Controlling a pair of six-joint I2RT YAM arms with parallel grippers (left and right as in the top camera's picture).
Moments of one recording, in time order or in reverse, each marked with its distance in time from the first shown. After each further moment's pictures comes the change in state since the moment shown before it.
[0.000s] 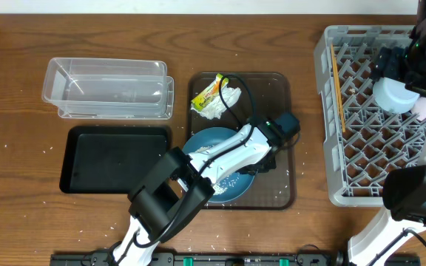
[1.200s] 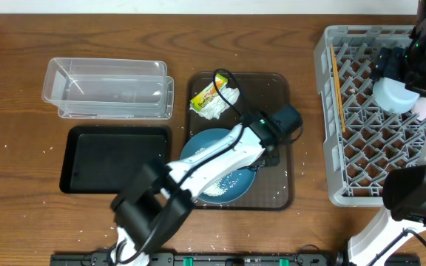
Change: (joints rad) left arm -0.001 -0.096 -0.001 0.023 -0.003 0.007; right arm 0.000 0.000 0.000 0.000 0.000 0.000
